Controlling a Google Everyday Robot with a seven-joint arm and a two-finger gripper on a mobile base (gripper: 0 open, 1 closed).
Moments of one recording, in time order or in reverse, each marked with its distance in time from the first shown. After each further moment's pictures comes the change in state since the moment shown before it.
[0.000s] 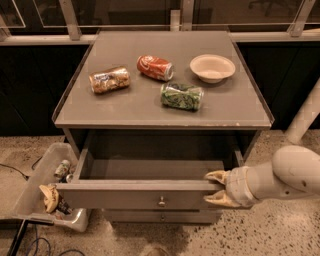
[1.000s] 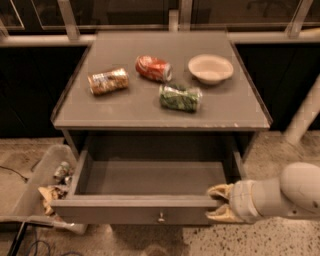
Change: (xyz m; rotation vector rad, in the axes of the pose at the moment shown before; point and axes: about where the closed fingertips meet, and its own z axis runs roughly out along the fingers) arm -0.003 0.032 -0.008 0.041 -0.005 0.010
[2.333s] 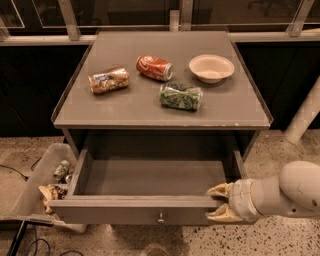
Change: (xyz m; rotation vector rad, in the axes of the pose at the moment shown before) arm -0.002 0.000 -0.002 0.000 0.000 0.000
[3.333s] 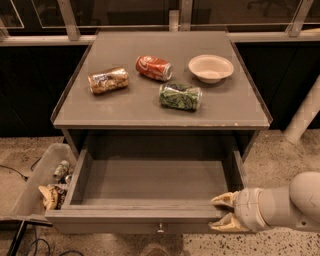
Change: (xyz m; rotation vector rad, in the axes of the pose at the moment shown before) arm 0.008 0.021 -0.011 0.011 -0.011 0.001
